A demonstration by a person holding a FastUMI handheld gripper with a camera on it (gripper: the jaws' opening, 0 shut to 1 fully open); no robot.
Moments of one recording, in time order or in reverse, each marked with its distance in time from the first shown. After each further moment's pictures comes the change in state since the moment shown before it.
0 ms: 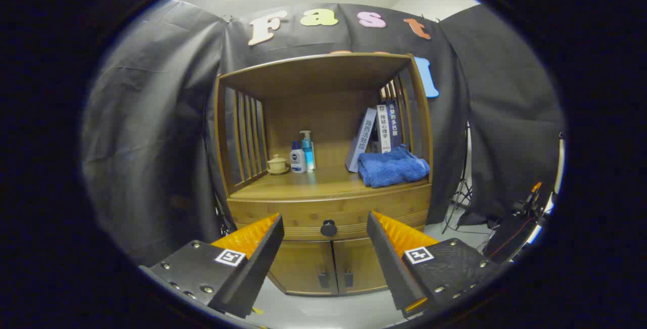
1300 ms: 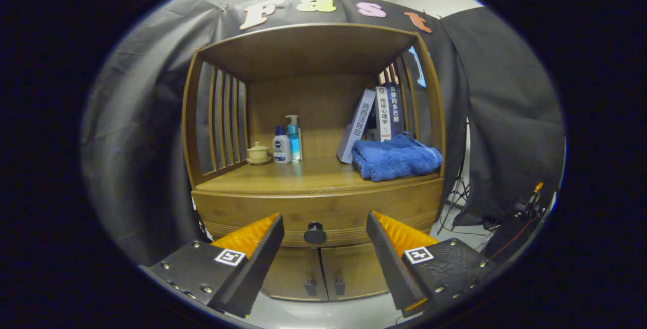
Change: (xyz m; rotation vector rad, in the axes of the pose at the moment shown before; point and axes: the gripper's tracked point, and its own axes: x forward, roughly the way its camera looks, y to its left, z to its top) arm 0.110 -0.009 -0.041 -0.035 0.016 -0.051
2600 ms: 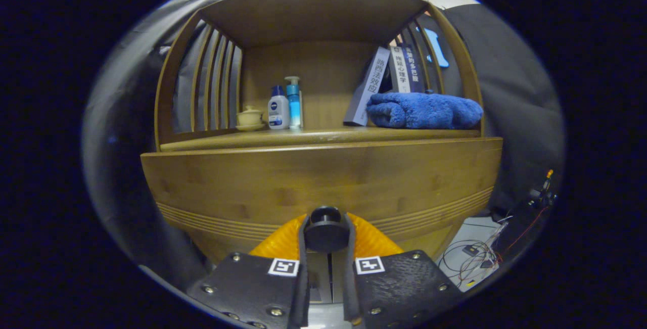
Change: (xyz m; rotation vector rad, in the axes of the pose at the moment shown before) arm 0.062 0.015 -0.099 -0.017 0.068 -0.019
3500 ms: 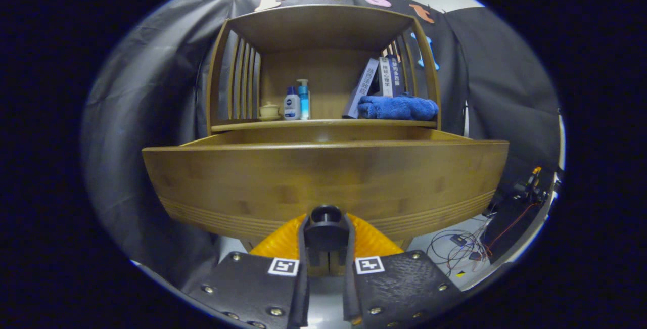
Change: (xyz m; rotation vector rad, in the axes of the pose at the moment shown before) arm -0.143 -0.009 -0.032 -0.021 0.037 0.028
